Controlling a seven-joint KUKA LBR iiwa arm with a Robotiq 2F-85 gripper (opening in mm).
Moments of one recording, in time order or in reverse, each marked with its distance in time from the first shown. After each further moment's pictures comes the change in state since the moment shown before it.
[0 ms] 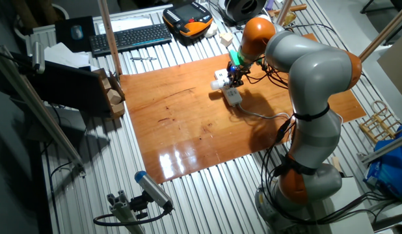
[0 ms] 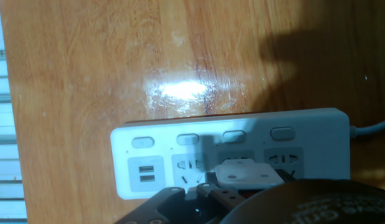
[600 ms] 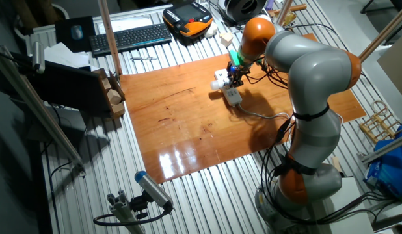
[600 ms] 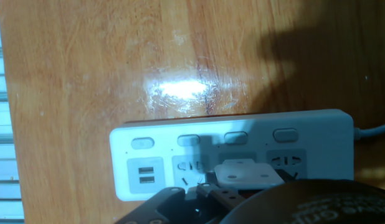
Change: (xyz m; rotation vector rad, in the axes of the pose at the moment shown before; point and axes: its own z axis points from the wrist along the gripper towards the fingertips) arm 0.000 0.000 0.003 0.000 0.000 0.003
